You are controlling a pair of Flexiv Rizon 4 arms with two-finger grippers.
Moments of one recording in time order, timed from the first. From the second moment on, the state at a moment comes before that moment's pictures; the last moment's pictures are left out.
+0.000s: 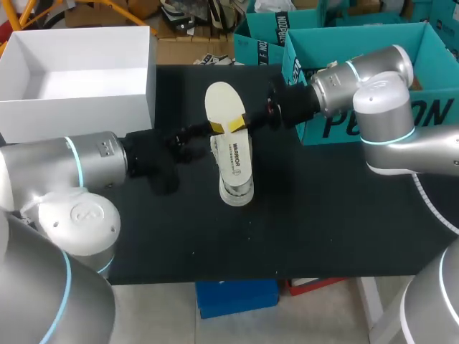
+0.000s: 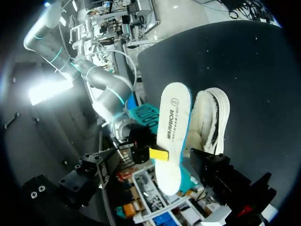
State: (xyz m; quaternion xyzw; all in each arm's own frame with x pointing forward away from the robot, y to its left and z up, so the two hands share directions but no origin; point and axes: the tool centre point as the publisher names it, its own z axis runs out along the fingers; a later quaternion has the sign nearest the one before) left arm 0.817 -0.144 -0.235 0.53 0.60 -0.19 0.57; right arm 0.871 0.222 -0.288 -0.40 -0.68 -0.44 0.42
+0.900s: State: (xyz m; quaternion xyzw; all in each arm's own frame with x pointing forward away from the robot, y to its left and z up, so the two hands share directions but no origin) left arm 0.833 -0.168 -0.186 0.66 0.58 -0.11 0.46; right arm 0.871 0.222 -0.288 -0.40 -0.68 -0.44 0.42
